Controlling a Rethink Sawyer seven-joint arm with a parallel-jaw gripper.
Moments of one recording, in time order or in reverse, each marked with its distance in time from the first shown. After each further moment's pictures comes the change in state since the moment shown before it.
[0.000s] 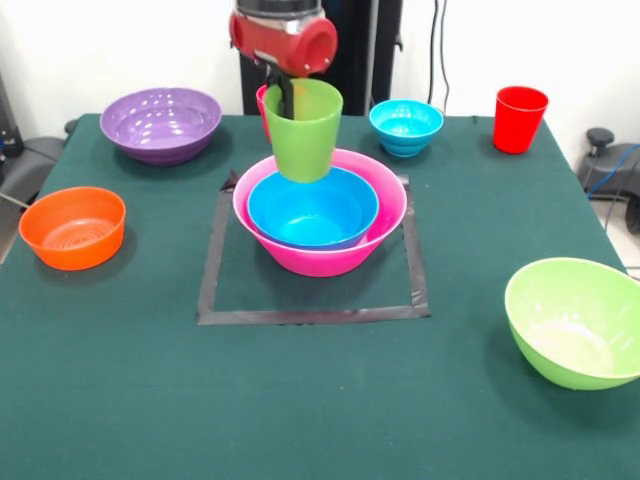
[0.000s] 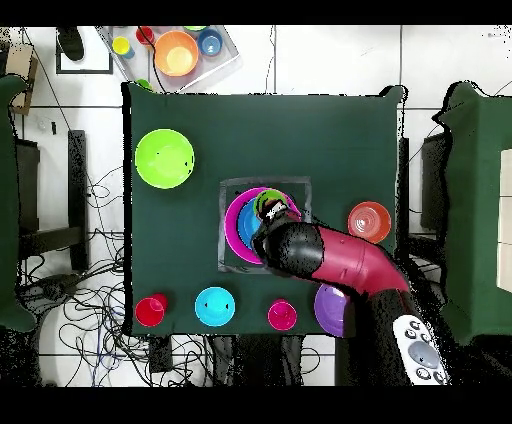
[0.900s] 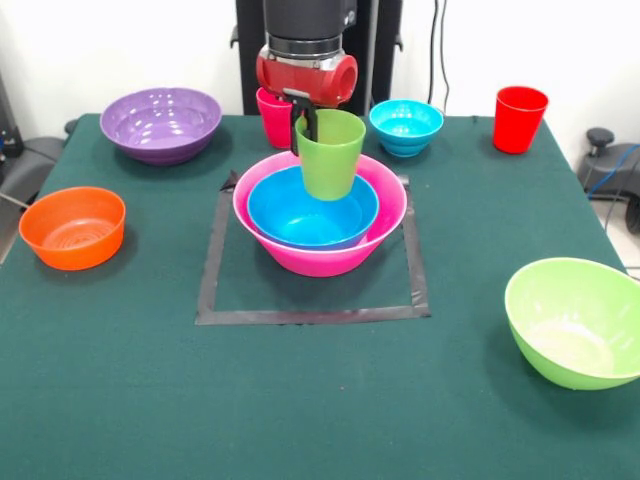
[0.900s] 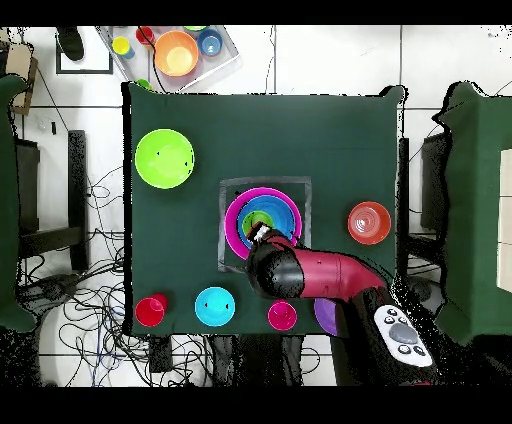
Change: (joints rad) arm -0.046 0.085 0.068 0.077 -0.218 -0.183 0.000
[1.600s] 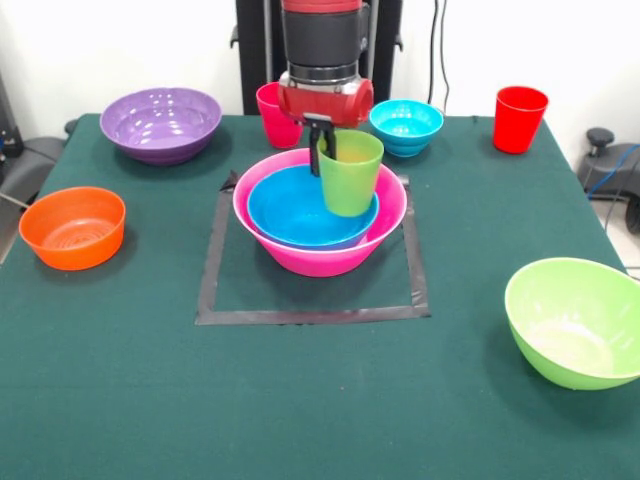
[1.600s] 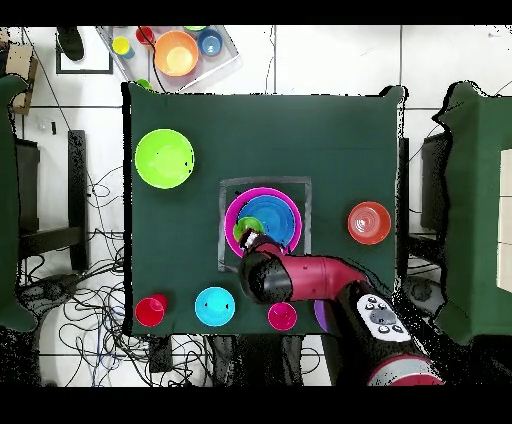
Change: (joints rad) arm 0.028 0.098 -0.010 -0.001 -0.076 -0.128 0.000
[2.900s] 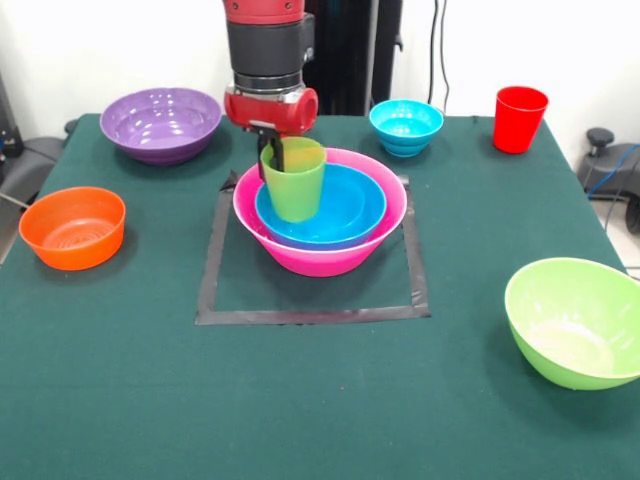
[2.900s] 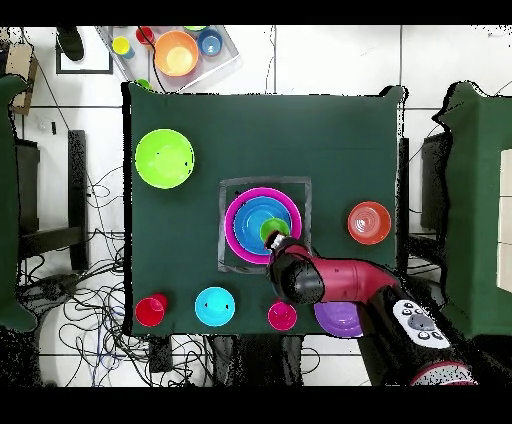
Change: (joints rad) arm -0.138 0.030 0.031 -0.044 -0.106 0.032 0.000
